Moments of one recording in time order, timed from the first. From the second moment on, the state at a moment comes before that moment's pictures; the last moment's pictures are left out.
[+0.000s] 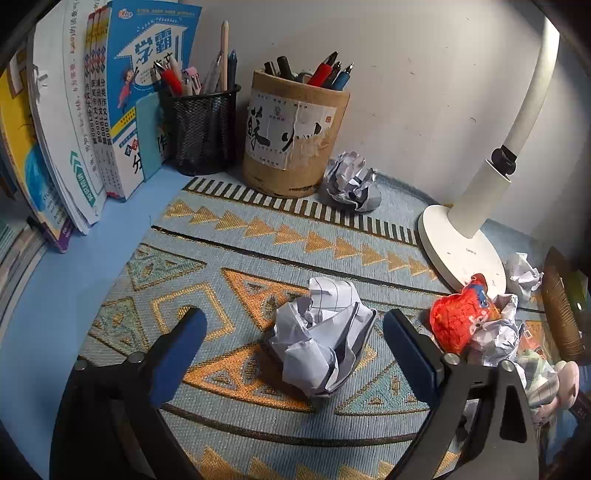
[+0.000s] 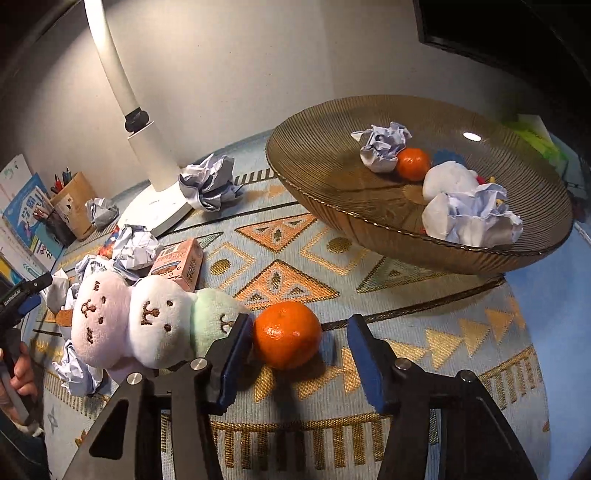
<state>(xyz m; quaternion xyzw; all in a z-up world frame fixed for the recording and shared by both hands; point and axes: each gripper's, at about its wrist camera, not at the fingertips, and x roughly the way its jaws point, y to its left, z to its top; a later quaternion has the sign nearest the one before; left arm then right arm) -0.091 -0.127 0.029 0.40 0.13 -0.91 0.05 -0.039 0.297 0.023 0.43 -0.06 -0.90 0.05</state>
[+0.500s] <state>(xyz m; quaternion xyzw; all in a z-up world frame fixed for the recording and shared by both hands) -0.070 -0.108 0.049 0.37 0.14 -0.92 0.00 -0.021 0.294 0.036 0.38 -0.05 -0.92 0.06</state>
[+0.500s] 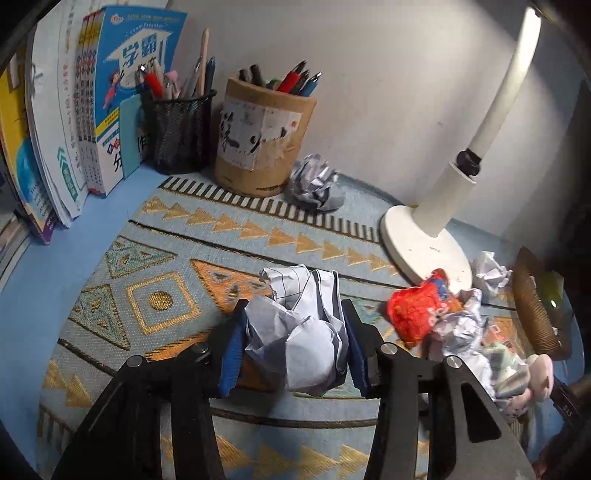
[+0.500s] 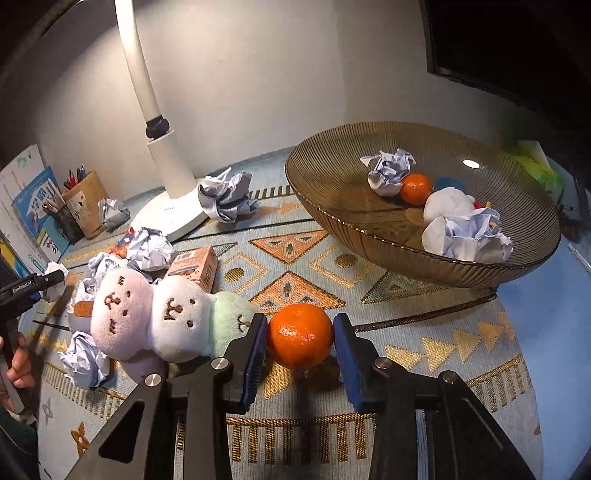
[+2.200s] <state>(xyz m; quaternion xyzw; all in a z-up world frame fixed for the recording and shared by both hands) -0.128 0.242 0.110 0.32 0.10 -0.90 -0.28 -0.078 0.448 0.101 0.28 -0.21 -0.94 0.03</state>
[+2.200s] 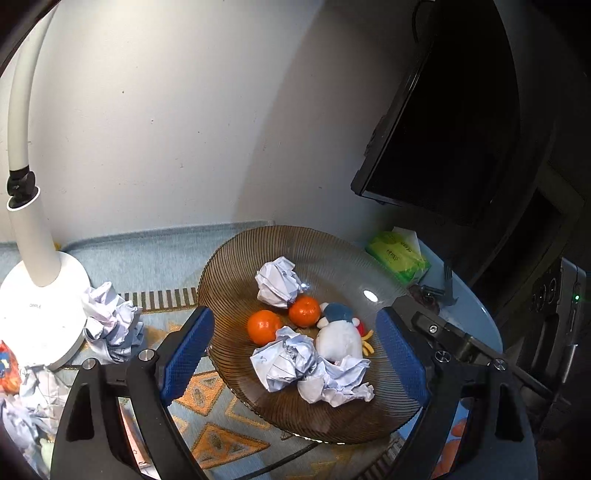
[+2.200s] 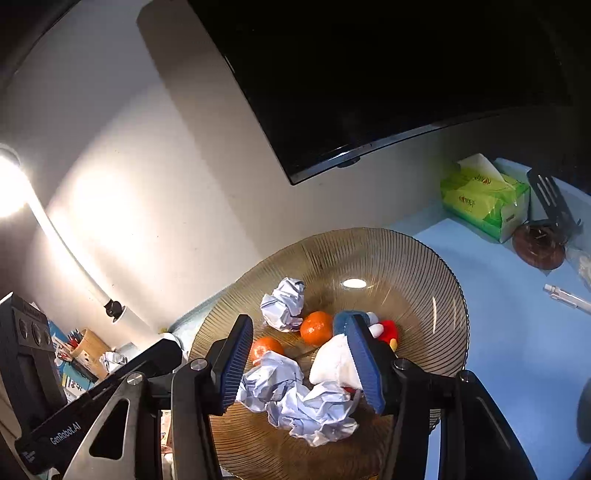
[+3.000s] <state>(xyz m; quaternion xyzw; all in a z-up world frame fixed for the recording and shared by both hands) 0.007 0.000 0.163 0.24 0.11 -0.96 -0.06 0.016 0.329 0.111 0.27 -0.14 -0.94 0.16</state>
